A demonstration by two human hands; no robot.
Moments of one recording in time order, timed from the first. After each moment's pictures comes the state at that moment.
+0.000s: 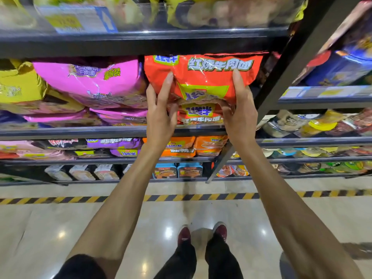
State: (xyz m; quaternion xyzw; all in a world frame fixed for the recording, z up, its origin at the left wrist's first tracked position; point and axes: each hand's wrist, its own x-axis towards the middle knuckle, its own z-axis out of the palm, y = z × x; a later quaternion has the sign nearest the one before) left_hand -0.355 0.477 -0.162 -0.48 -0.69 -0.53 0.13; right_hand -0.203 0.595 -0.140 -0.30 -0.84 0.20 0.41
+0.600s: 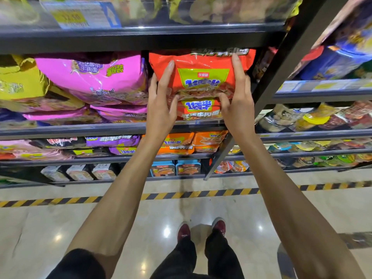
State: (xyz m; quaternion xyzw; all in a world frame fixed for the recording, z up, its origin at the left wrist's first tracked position) left_hand -0.363 0.472 -0.155 -0.47 -0.72 -0.51 0.04; right_hand -0.213 0.598 -0.140 -0.30 -0.83 0.23 0.41
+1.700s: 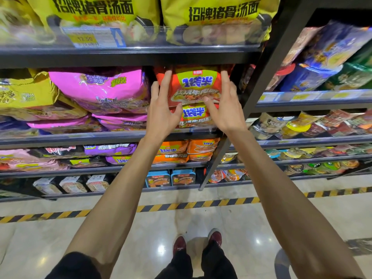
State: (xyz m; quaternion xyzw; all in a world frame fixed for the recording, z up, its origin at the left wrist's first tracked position) left_hand -0.350 0.476 -0.128 -0.45 -0.76 -0.47 -0.01; right_hand -0.208 0.601 -0.117 -0.38 -0.86 0.23 0.25
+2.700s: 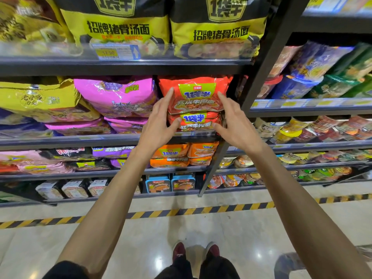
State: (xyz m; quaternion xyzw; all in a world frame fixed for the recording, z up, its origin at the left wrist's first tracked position) left_hand -0.348 0.424 -0.115 -0.49 -0.78 -0.39 -0.09; right_hand -0.153 0.571 -0.087 -0.33 -0.92 0.20 0.12
